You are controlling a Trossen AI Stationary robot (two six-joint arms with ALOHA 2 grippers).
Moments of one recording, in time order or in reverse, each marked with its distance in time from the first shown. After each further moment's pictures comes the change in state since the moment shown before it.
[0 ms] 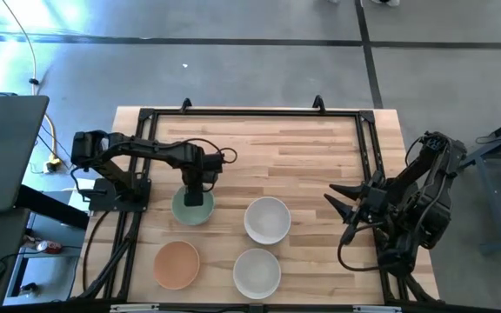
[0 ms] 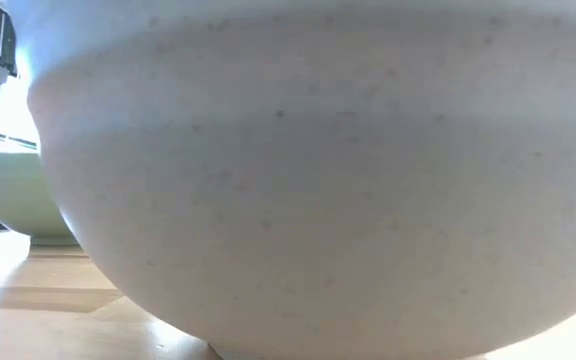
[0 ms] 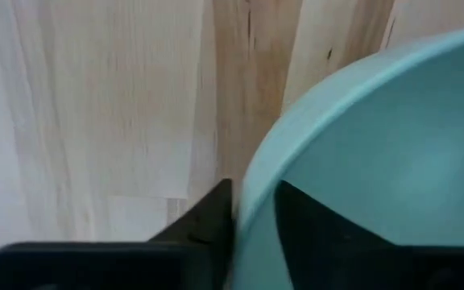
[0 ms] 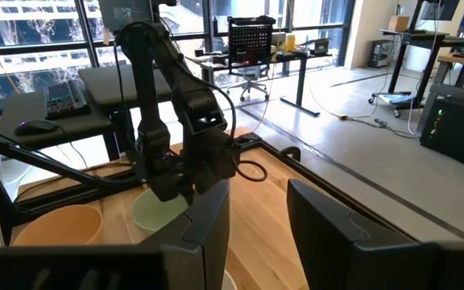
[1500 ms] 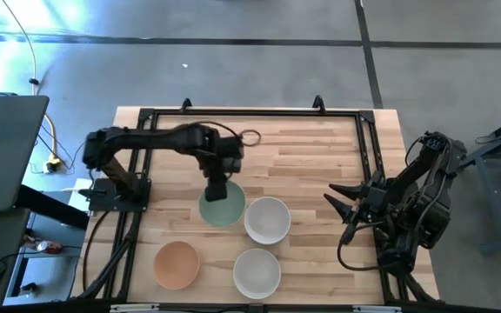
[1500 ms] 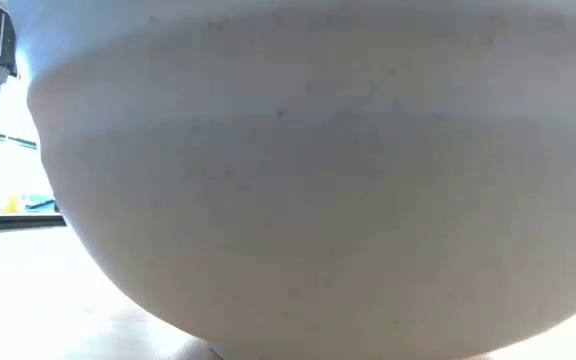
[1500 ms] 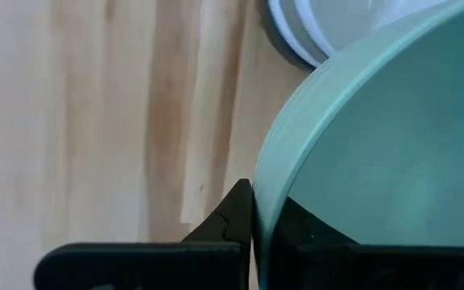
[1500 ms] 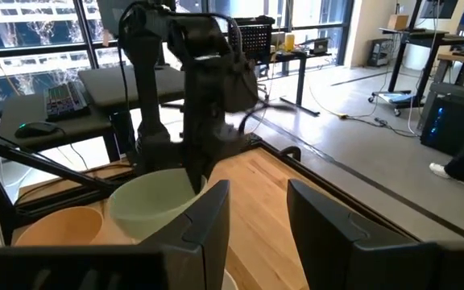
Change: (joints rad) left arm -0.073 0.111 0.631 -0.276 0.131 -0.116; right arm -0.003 0.000 0.000 0.010 -0.001 -0.002
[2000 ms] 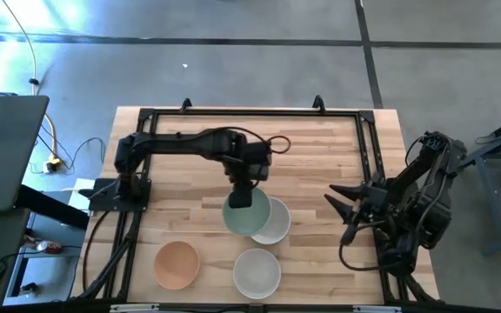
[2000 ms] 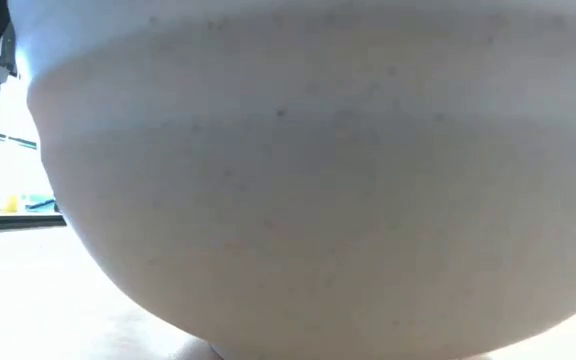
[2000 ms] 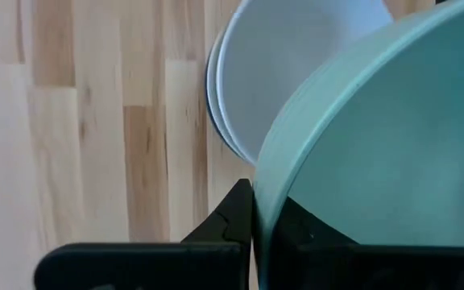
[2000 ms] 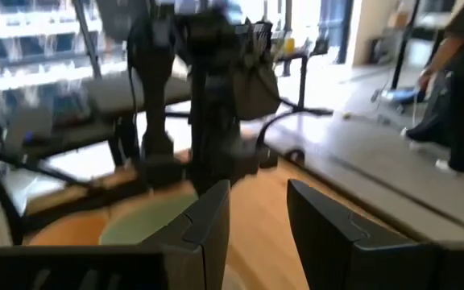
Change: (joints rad) left arm -0.066 0.280 0.424 -0.060 -0.004 0.051; right arm 0.009 -0.002 0.000 0.004 0.011 0.032
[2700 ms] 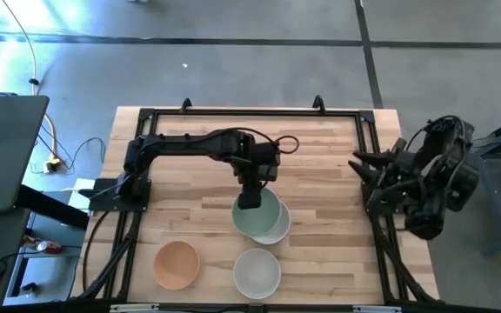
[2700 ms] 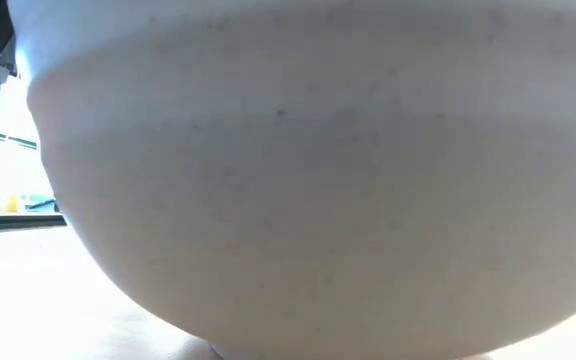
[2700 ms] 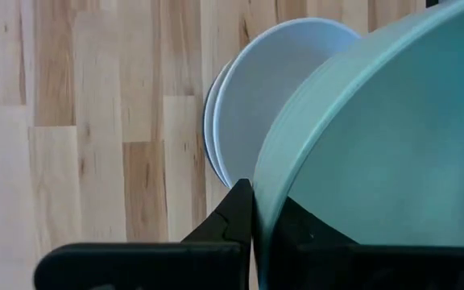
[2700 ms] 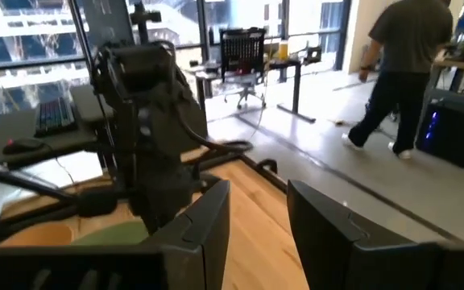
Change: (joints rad) left arm -0.005 0.085 0.112 0.016 0.003 -0.004; right arm 0.022 -0.224 0.000 -0.334 0.018 0.091
